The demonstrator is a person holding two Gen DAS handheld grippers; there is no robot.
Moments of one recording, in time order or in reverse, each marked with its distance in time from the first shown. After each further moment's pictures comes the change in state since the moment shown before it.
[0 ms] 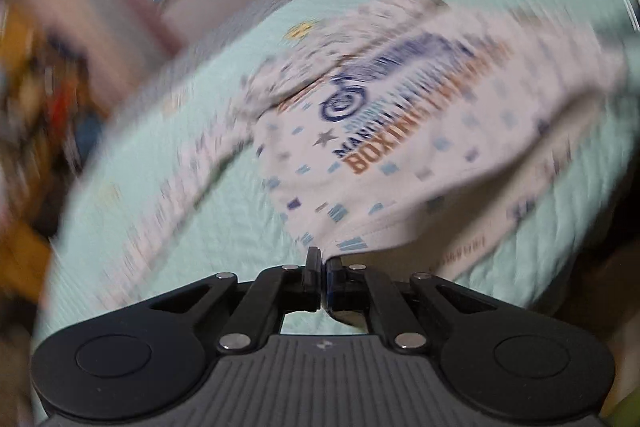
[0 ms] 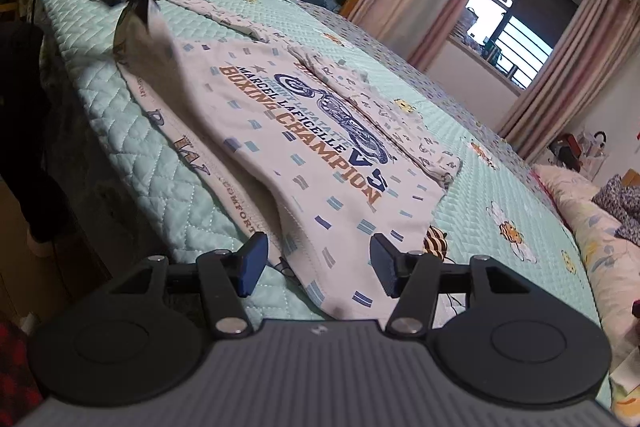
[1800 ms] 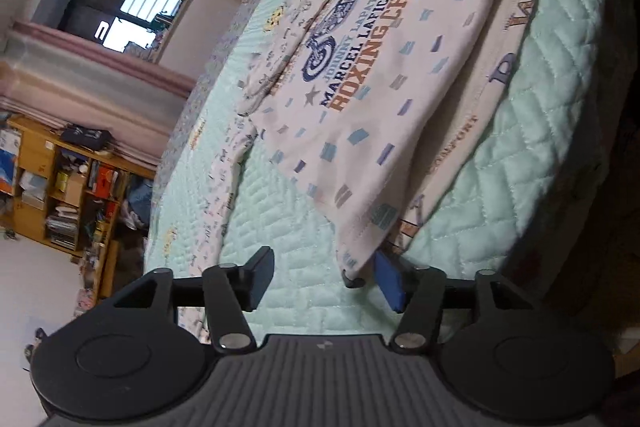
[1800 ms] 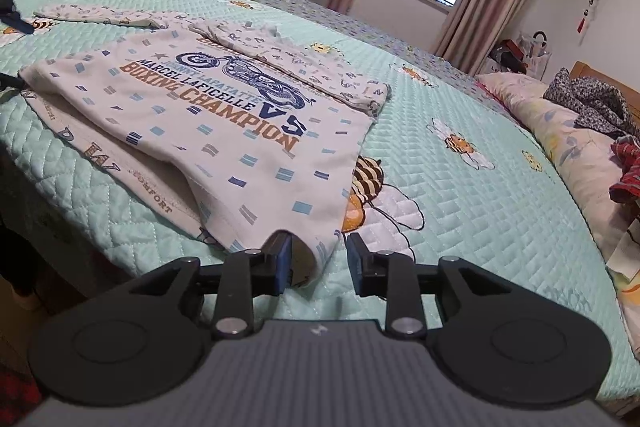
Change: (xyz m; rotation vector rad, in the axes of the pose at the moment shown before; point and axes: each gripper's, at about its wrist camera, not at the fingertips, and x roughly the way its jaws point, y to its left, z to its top) left arm 0.011 -0.076 -0.043 0.531 0.038 0.283; right arm 0.001 -0.038 -0.014 0.280 0.124 -0.121
